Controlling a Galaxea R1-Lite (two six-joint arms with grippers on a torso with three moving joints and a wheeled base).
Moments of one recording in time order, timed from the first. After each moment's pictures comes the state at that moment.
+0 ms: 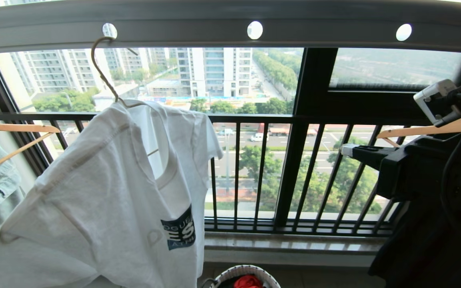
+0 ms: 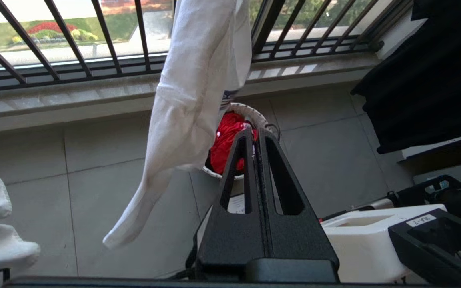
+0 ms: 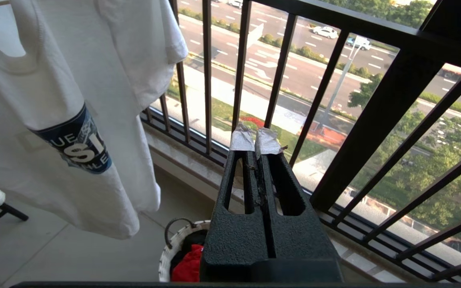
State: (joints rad) left arm -0.19 1.03 -1.57 1.02 -0.23 -0.11; right arm 0.44 1.30 -0.78 -0.39 0.05 -0.05
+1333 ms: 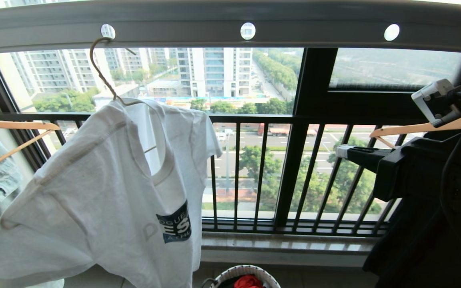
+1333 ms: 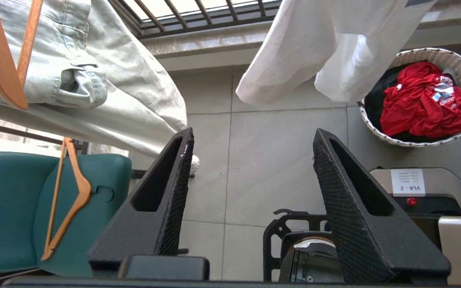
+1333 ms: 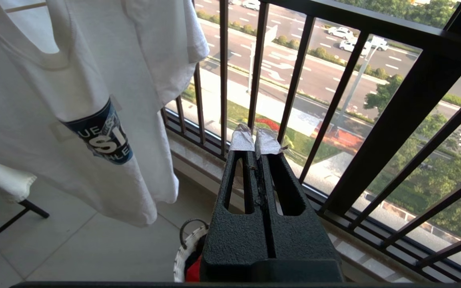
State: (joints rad) left arm -0.18 0.68 -1.03 0.95 0.30 0.12; right arm 0.48 1.30 -0.78 -0.39 0.06 -0.02
